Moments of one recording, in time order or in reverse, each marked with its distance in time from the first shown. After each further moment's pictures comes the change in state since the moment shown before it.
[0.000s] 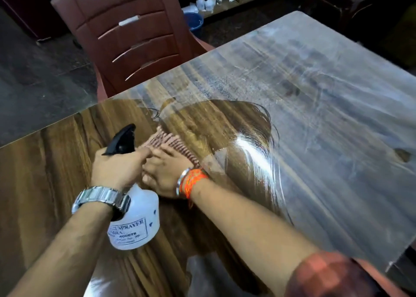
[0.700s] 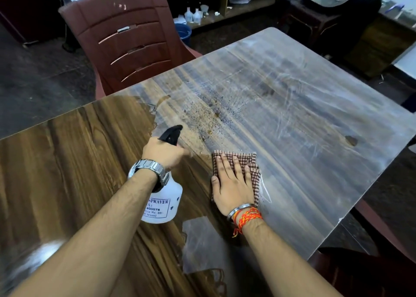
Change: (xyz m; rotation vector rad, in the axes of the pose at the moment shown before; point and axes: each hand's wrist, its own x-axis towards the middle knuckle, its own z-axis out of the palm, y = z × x) left_hand -0.056 0.002 0.025 0.139 -0.322 0.109; right_hand -0.178 -0.006 0.013 0.042 0.188 0.841
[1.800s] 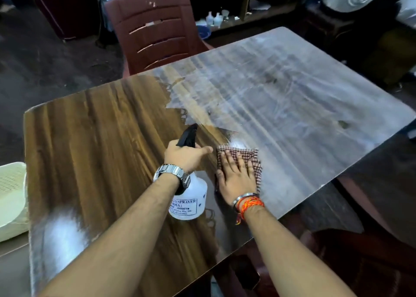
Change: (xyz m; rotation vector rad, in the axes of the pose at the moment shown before) left_hand -0.139 -0.045 0.026 -0.286 0.056 -0.040; right_hand -0.087 0.030 0.007 -0.003 -0.060 -0.103
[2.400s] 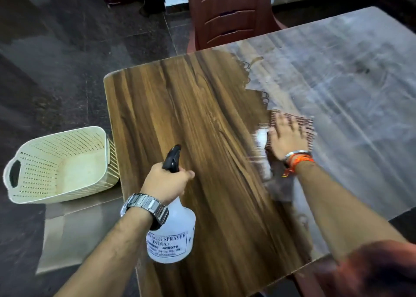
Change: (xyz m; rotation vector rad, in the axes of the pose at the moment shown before) left_hand 0.020 -0.118 -0.243 0.129 -0.022 -0.228; right_hand 0.097 -0.104 0.019 -0.078 0.026 0.068
